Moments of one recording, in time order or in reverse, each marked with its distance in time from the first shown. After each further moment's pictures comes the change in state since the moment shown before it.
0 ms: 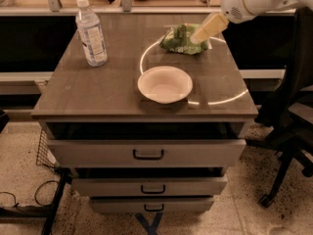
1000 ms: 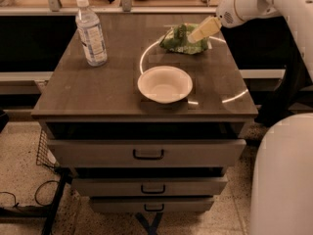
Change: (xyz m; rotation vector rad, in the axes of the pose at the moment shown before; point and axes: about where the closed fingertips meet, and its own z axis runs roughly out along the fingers) arm 0.038 -0.035 0.074 -0.059 -0.004 0.170
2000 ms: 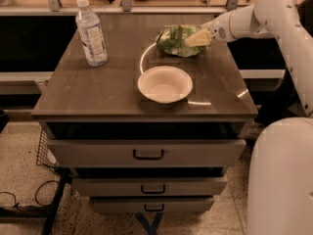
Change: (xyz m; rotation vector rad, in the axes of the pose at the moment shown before) arm 0.028 0.016 0.045 -0.111 -0.096 0.160
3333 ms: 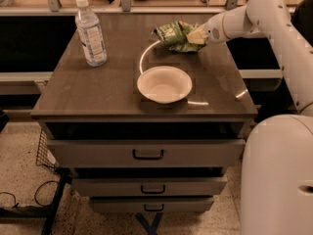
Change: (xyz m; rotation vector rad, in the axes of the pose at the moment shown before) arm -0.003 0.010 0.018 -0.032 0.007 0.004
